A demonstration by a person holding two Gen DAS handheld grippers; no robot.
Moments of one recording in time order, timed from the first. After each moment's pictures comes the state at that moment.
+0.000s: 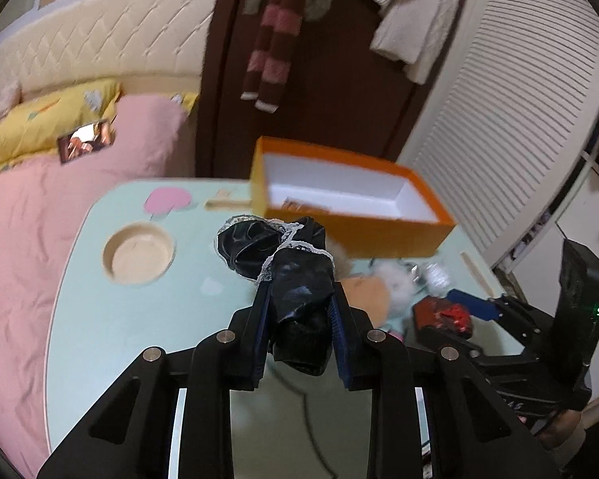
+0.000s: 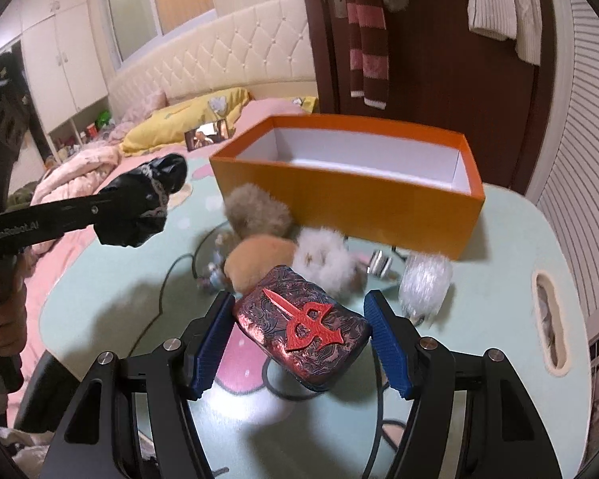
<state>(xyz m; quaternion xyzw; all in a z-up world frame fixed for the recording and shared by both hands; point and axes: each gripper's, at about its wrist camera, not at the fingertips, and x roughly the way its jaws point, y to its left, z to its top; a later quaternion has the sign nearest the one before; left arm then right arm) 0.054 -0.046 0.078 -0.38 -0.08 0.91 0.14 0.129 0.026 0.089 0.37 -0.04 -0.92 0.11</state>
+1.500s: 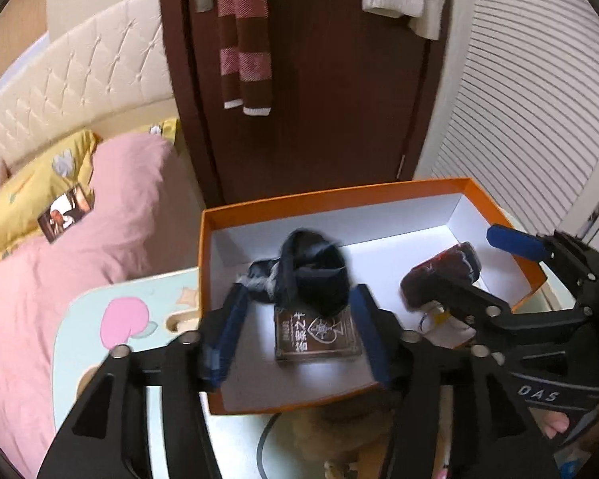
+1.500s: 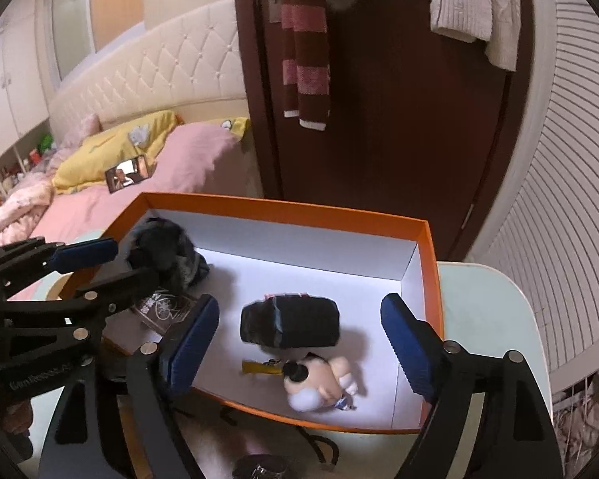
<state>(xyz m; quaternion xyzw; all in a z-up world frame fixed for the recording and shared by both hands) -0.089 0.023 0.053 -0.41 0.03 0.91 0.10 -0.011 0.083 0.094 0.37 -0.04 -0.93 0.01</state>
